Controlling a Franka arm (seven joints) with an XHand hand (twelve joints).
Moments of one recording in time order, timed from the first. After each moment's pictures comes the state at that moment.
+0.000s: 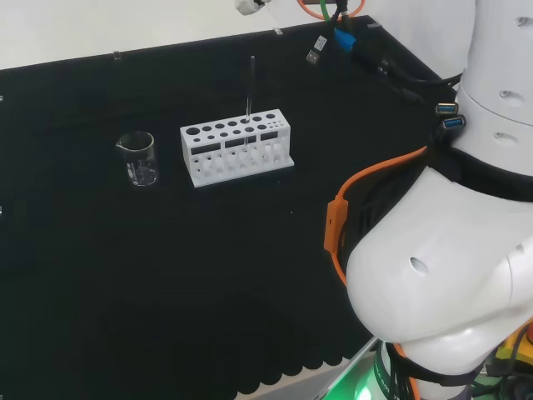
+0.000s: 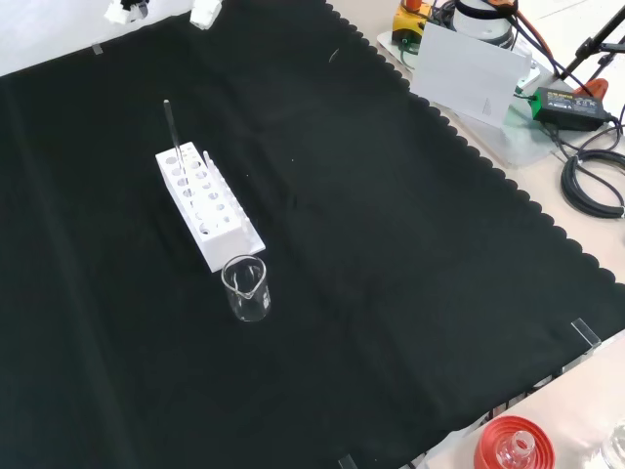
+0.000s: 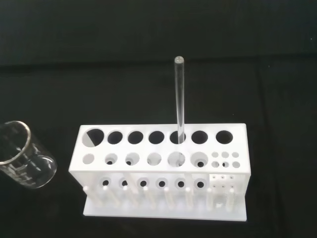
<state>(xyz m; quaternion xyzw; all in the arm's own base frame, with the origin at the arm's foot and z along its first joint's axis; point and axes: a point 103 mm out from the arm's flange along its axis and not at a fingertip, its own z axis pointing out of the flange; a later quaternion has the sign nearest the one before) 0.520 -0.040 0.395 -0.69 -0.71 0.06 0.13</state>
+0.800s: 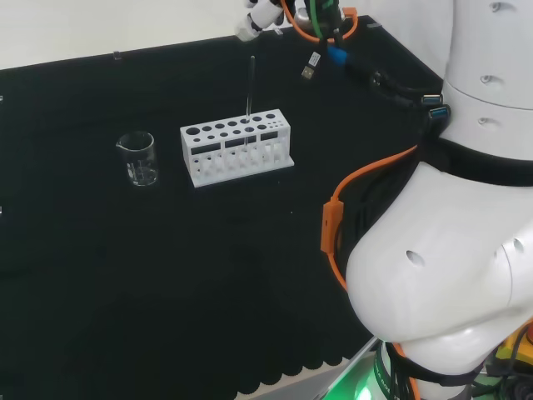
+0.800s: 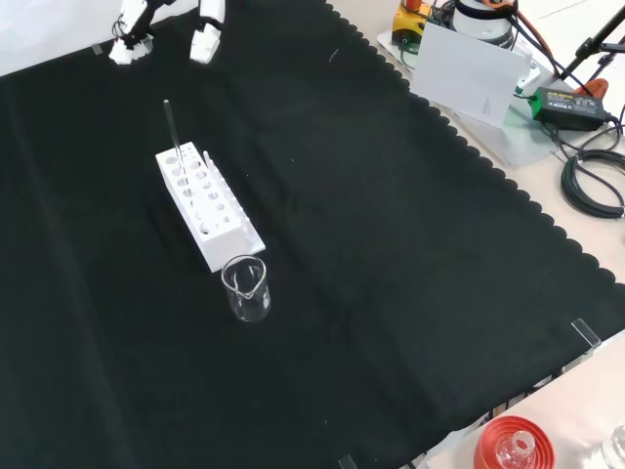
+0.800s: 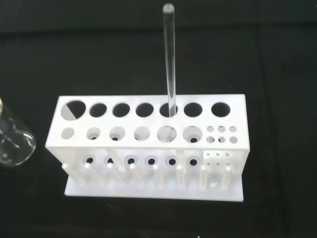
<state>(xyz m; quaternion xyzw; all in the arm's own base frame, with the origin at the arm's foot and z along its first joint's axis) 0.533 -0.039 0.347 -0.68 -0.71 0.09 0.14</state>
